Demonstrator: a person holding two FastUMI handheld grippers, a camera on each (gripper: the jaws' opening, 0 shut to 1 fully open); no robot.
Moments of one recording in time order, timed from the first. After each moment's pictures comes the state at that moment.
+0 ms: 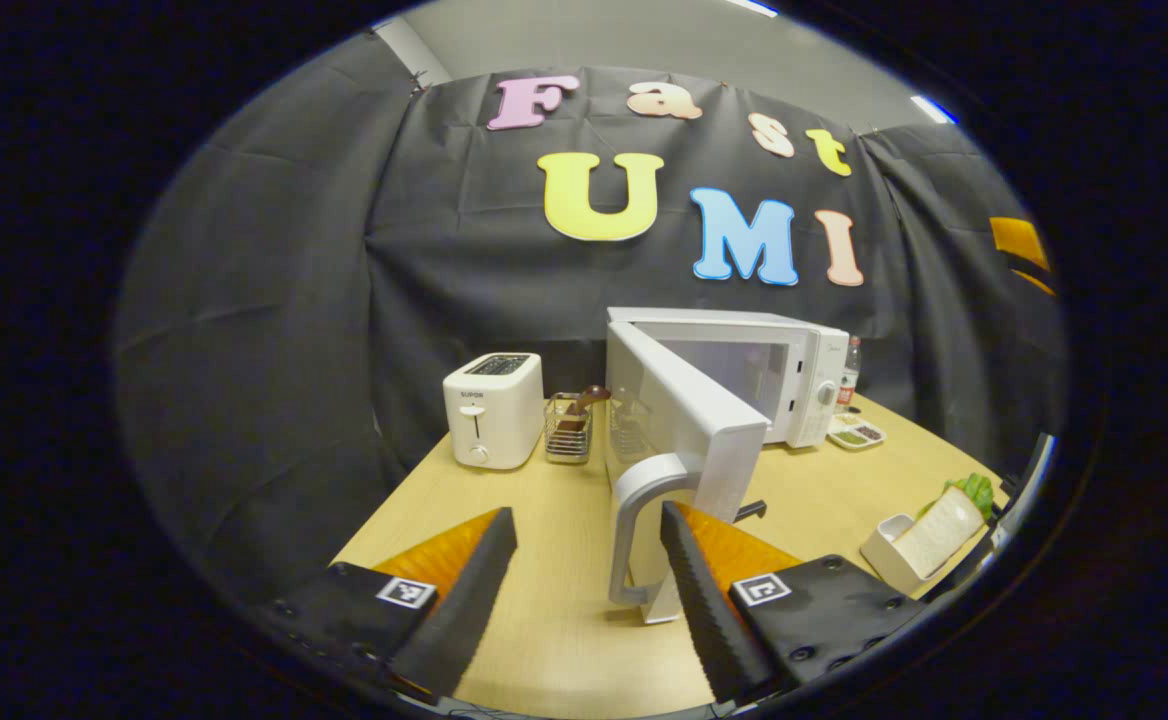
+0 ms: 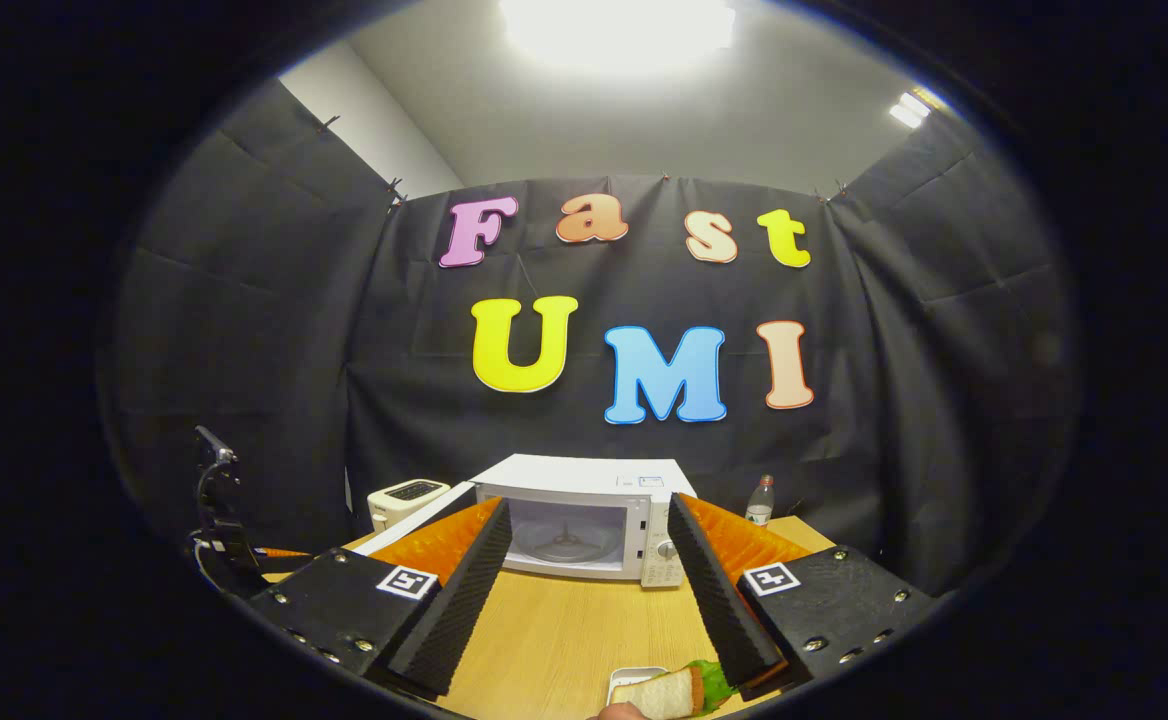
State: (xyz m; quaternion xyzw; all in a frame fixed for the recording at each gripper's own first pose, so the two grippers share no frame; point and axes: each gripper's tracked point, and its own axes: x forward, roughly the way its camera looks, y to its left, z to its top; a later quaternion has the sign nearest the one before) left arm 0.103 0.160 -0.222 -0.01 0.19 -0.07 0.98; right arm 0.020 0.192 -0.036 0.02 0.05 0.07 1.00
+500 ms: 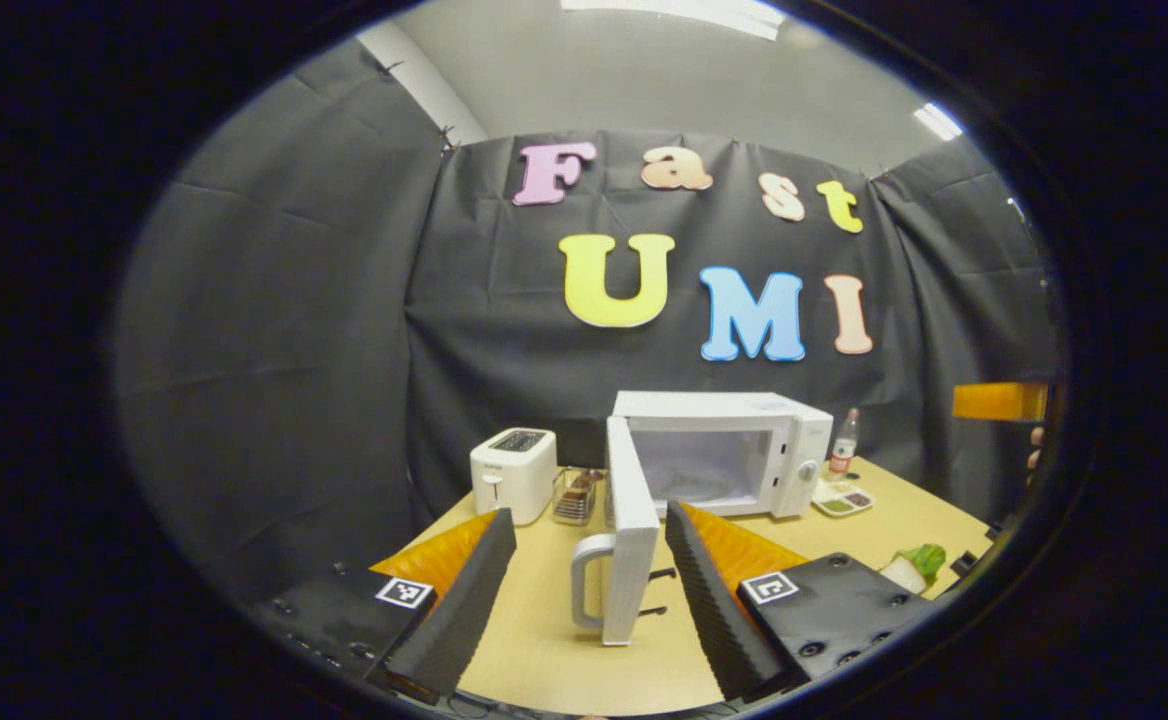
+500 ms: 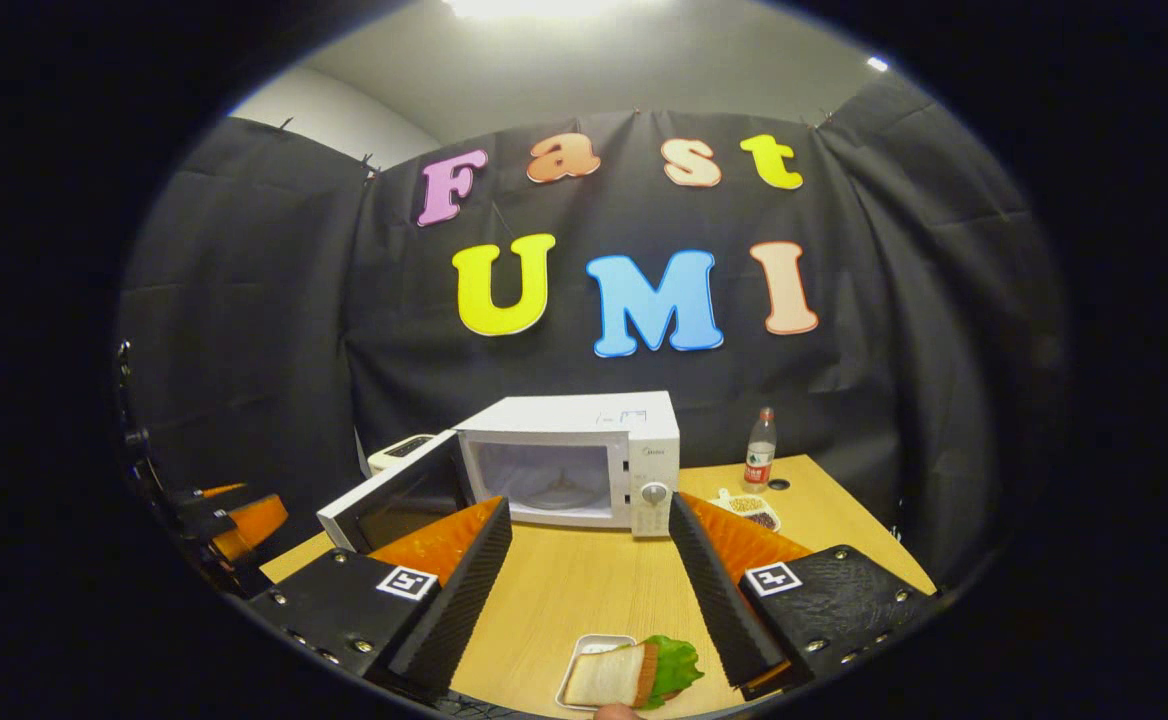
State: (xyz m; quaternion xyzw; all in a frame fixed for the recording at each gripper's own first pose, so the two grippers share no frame) left arm 0.052 0.117 -0.096 -0.02 0.09 -0.03 1.00; right arm 0.034 0.123 -0.105 0.06 0.18 0.11 0.98
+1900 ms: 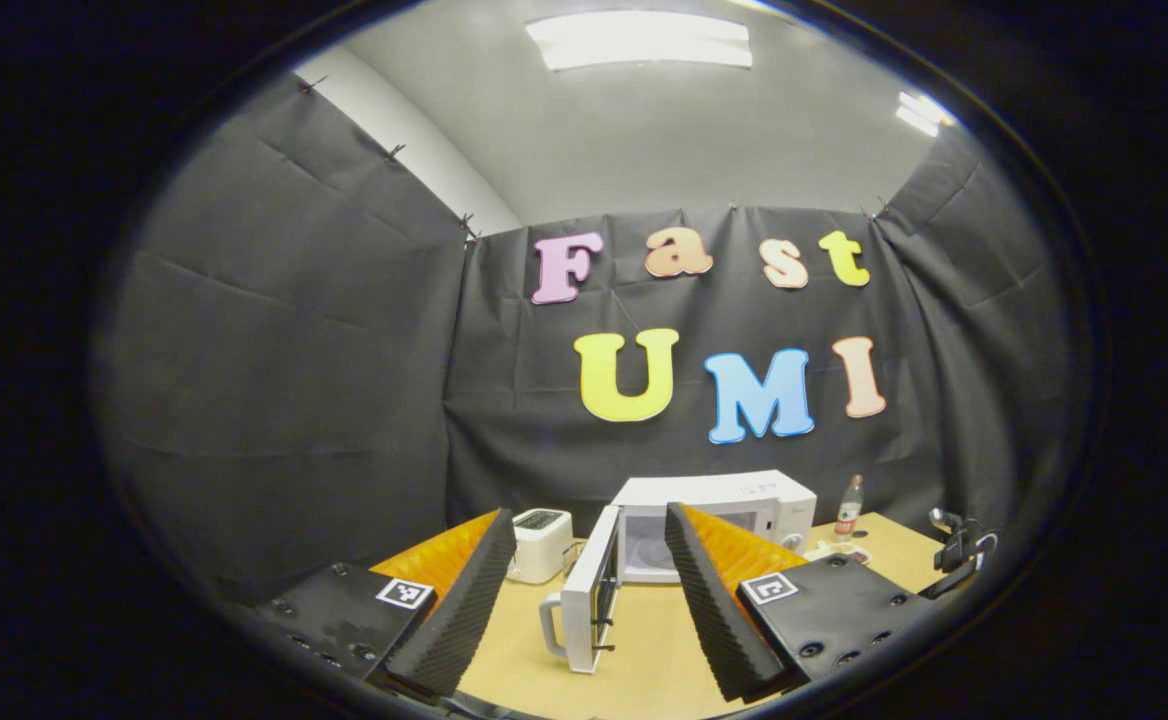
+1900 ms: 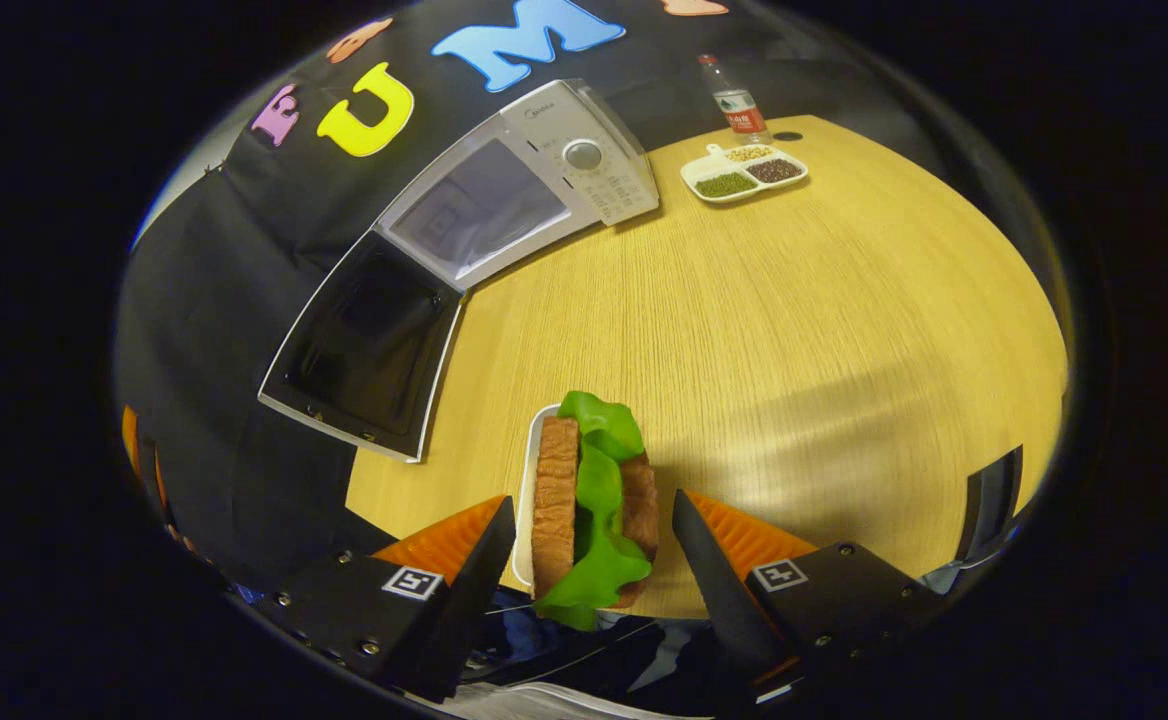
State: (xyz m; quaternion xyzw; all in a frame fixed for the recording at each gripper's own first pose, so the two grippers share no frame) left arm -0.019 0.052 0.010 0.01 -0.01 0.05 1.00; right arm -0.045 0.113 -0.328 0.26 0.55 0.18 0.77
